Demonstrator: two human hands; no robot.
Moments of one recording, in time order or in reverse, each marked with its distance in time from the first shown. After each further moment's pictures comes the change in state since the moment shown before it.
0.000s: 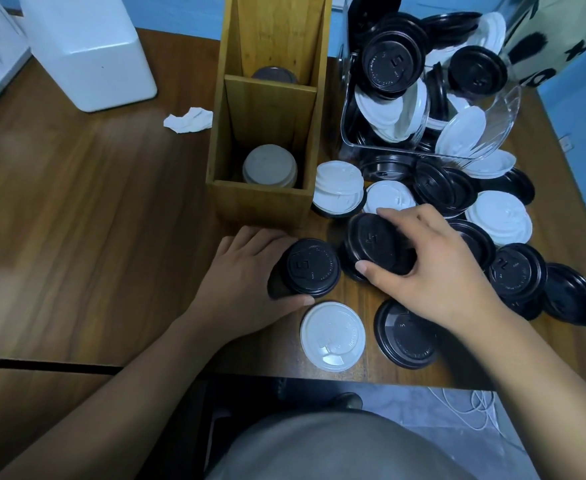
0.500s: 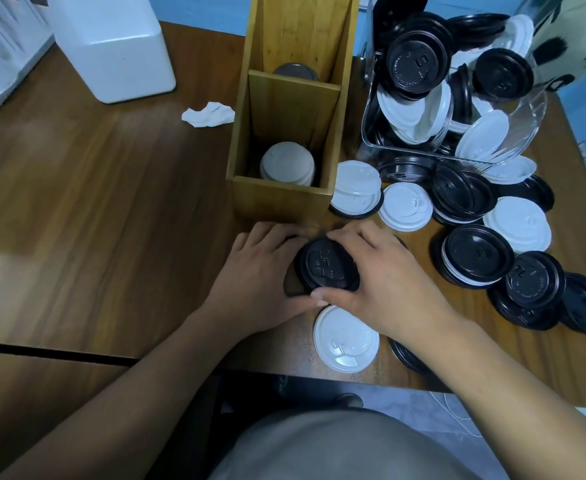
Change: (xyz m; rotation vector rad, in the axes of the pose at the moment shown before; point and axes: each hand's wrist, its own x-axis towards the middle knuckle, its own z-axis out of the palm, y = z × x) left_hand 0.000 -0.003 0.006 0.003 0.060 0.025; right_hand 0.010 -0.046 0.043 -0.139 -0.251 -0.137
